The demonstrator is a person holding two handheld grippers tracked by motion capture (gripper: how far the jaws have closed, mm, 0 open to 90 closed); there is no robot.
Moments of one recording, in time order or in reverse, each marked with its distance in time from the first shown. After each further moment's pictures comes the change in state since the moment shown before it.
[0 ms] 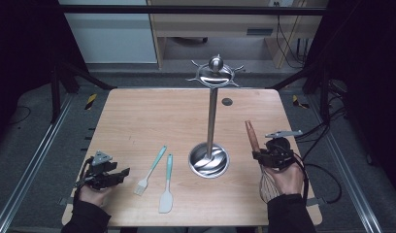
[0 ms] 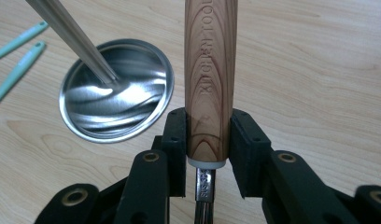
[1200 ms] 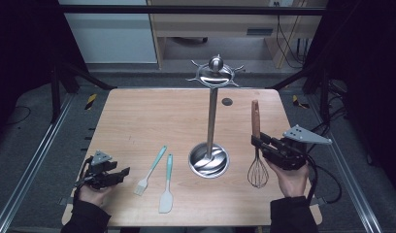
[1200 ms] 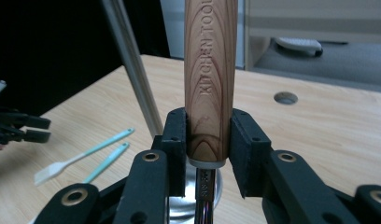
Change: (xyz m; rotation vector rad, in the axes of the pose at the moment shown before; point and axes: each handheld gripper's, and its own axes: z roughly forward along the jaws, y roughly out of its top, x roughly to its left) left arm 0.000 0.001 -0.001 -0.013 -0.009 -0.001; right arm 0.016 0.008 -0.056 -0.468 0.190 -0.062
